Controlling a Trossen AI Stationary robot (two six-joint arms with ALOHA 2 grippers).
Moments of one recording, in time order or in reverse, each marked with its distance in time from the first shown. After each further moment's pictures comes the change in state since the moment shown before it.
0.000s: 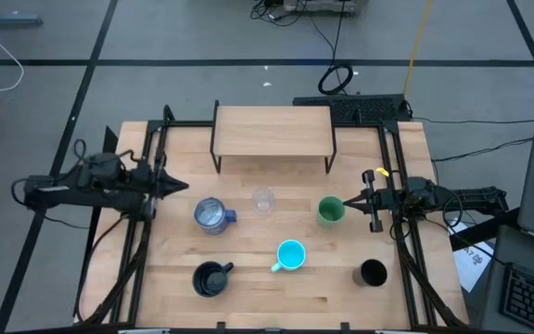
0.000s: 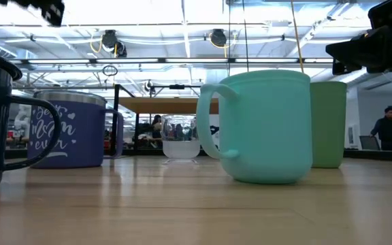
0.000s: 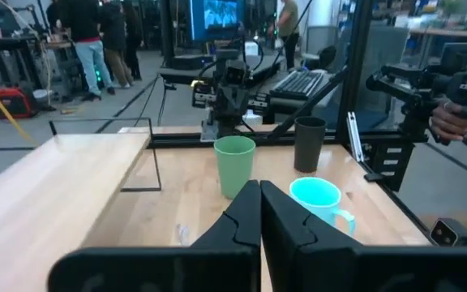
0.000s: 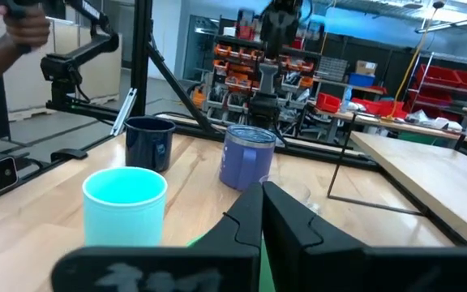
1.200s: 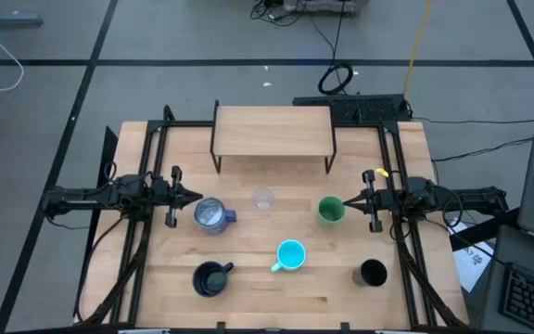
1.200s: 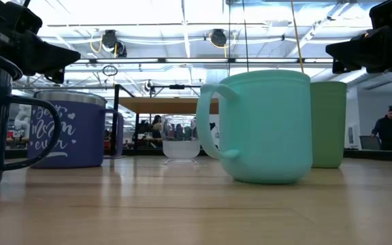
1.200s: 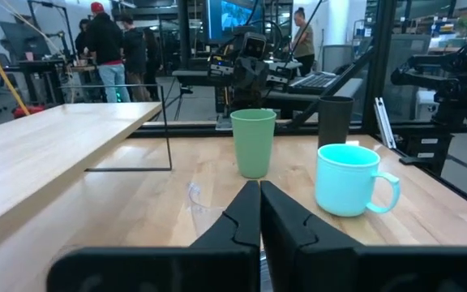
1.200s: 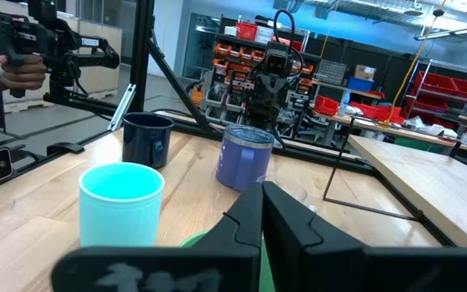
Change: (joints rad) left arm 0.000 -0.333 -0.602 0.380 -0.041 0.007; right arm 0.000 0.000 0.000 0.000 0.000 -0.038
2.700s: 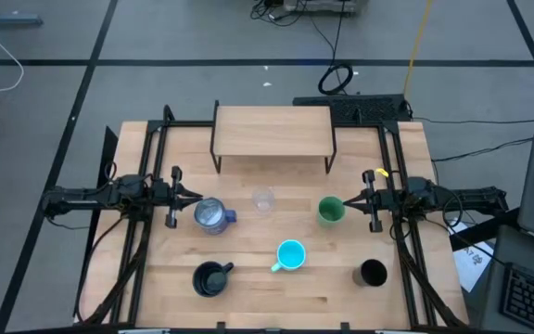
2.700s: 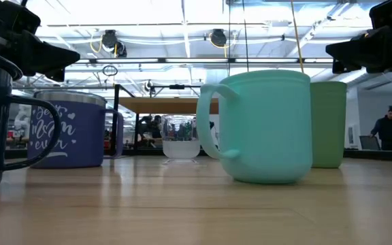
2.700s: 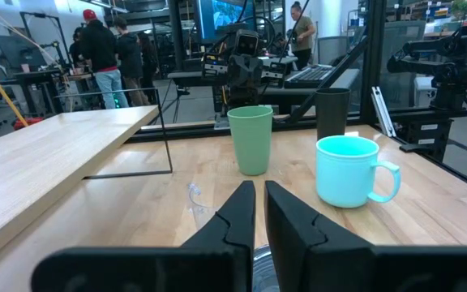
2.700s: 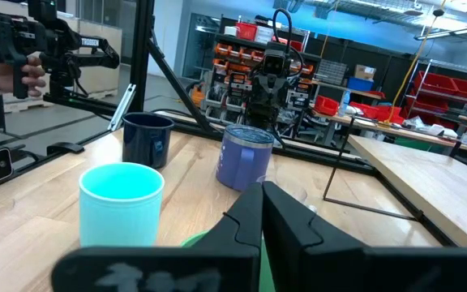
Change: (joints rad) left arm 0.000 0.000 0.000 -0.007 0.017 0.064; right arm 0.000 0.000 0.000 0.000 0.000 0.000
